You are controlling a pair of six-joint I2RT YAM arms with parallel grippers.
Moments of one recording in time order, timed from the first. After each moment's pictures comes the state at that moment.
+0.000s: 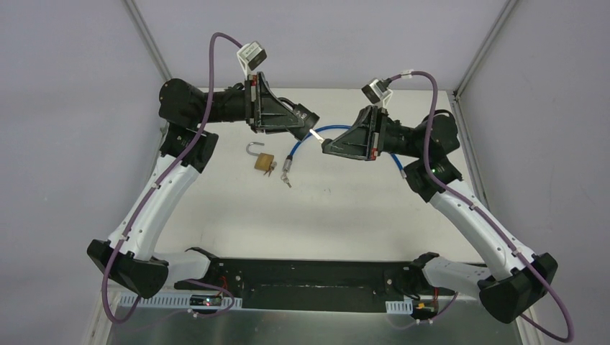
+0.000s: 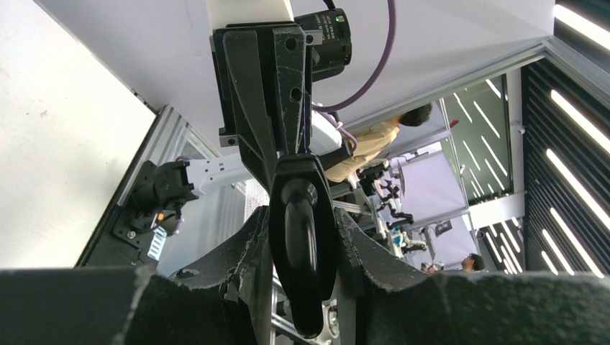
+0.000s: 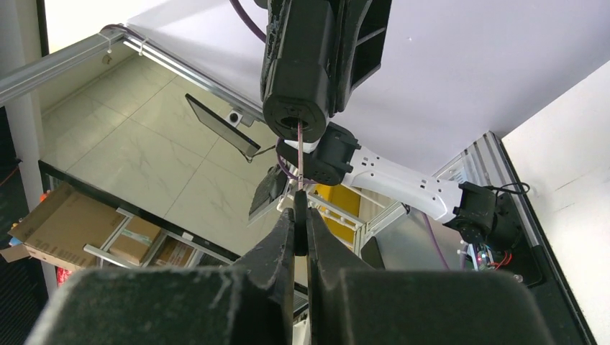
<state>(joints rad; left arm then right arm) -0.42 1.23 1.43 0.35 1.17 -1.48 0.58 1.12 1.12 0.43 -0.94 1.41</state>
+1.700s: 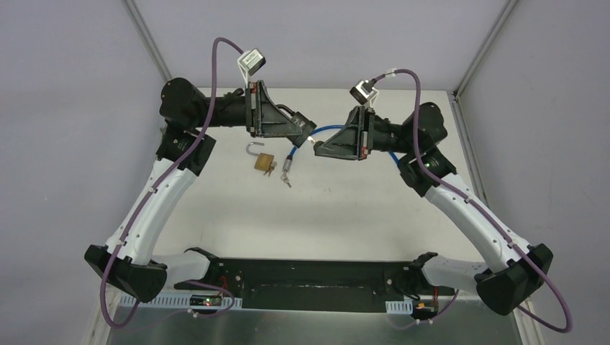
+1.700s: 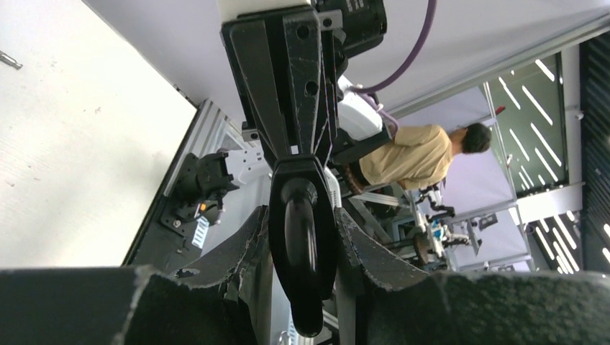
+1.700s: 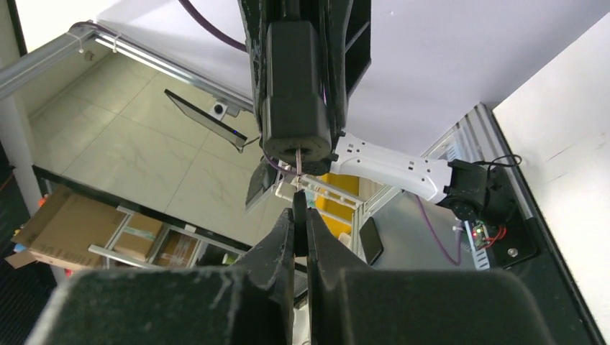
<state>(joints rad) -0.41 1.21 1.42 0.19 1.17 -1.27 0.60 1.16 1.17 0.28 -0.96 1.32</state>
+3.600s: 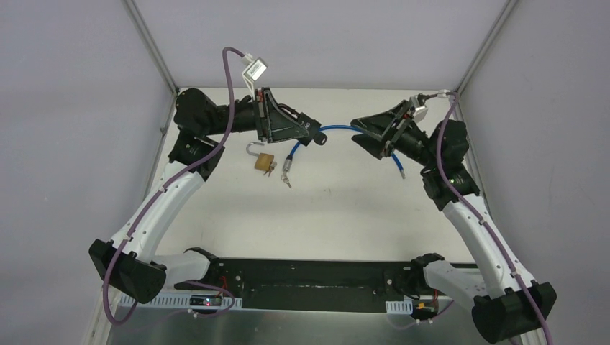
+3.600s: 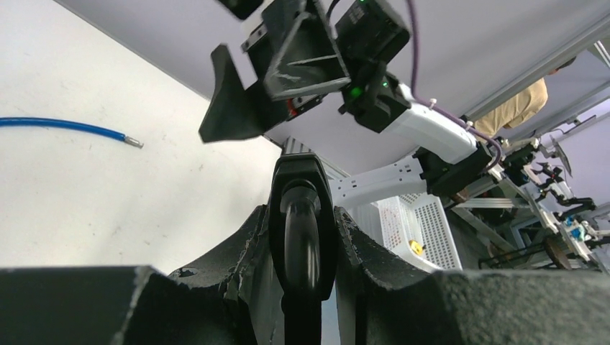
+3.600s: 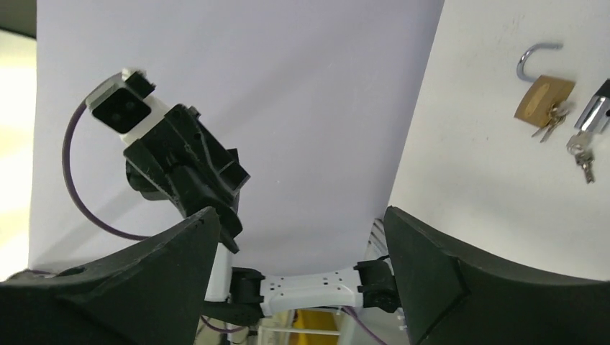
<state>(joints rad) -0.43 1.20 1.28 0.31 1.04 -0.88 0.32 0.99 0.93 0.07 -0.62 1.35</state>
